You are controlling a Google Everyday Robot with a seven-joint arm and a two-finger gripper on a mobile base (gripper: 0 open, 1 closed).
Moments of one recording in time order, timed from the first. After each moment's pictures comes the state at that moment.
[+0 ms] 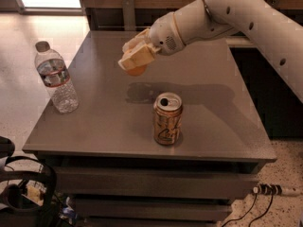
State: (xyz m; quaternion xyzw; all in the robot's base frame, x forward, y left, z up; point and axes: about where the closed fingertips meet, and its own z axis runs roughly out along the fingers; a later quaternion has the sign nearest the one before) arm 0.616 0.050 0.932 -0.59 0.63 0.32 0.39
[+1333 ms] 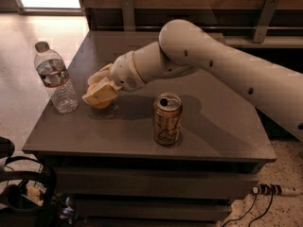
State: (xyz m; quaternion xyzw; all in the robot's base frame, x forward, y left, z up) arm 0.558 0.146 0.867 -0.60 0.61 0.35 0.39
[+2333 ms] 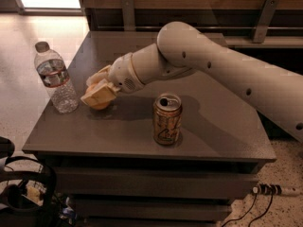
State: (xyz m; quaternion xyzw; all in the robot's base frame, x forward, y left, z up) arm 0.555 0.151 0.864 -0.60 0.60 0.35 0.39
